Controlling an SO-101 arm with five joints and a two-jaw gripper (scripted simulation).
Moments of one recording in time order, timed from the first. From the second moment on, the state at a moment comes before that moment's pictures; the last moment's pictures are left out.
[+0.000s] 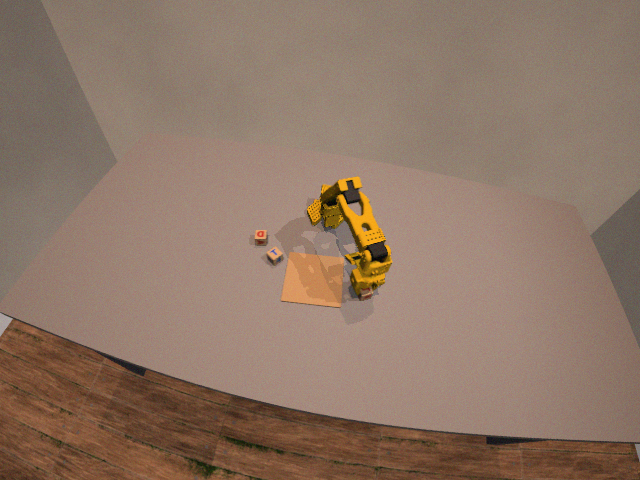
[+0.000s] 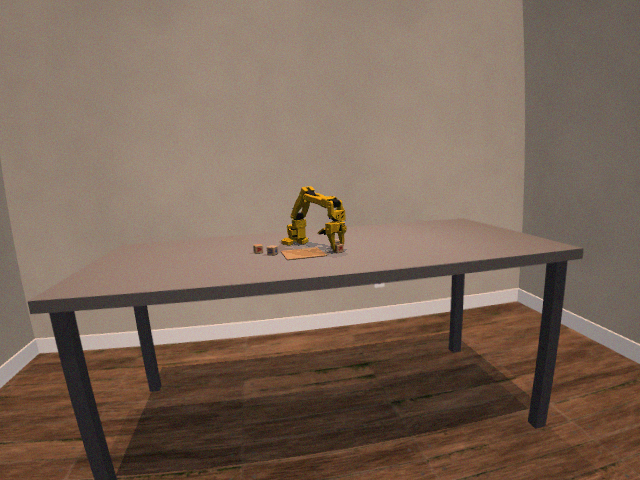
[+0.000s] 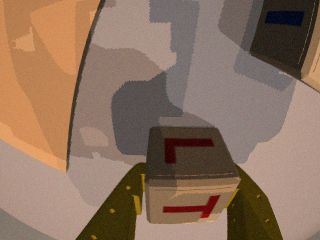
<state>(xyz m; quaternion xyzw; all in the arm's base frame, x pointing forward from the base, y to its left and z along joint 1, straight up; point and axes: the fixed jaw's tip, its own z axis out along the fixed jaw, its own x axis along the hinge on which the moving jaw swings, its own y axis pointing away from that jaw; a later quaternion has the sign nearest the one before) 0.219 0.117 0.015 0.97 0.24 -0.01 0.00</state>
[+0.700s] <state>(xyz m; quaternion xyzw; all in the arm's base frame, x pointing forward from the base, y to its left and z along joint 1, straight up) 0.218 0.117 0.016 0.97 0.24 -0.01 0.00</state>
